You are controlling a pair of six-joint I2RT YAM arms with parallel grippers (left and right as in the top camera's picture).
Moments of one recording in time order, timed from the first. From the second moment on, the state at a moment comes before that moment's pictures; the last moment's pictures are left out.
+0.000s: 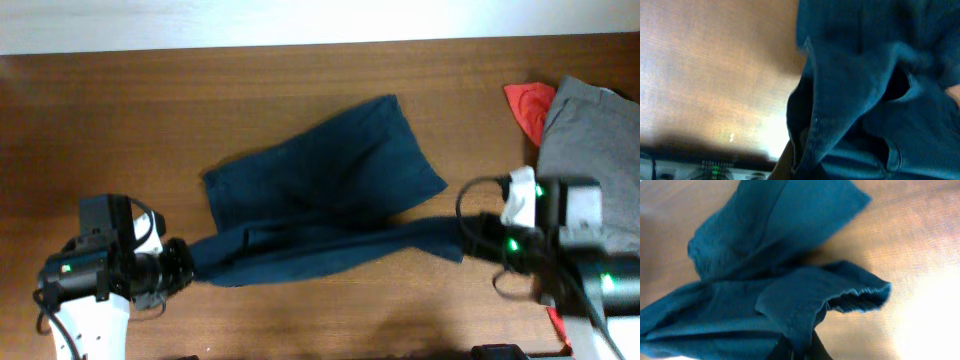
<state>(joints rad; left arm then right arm) 0.21 1.06 1.01 -1.31 0.29 -0.30 -0.01 0.97 1.13 -1.18 -0.31 0.37</state>
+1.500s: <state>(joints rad) 0.21 1.17 1.07 -1.58 0.59 -0.18 -0.01 1.22 1.24 -1.16 -0.22 0.29</state>
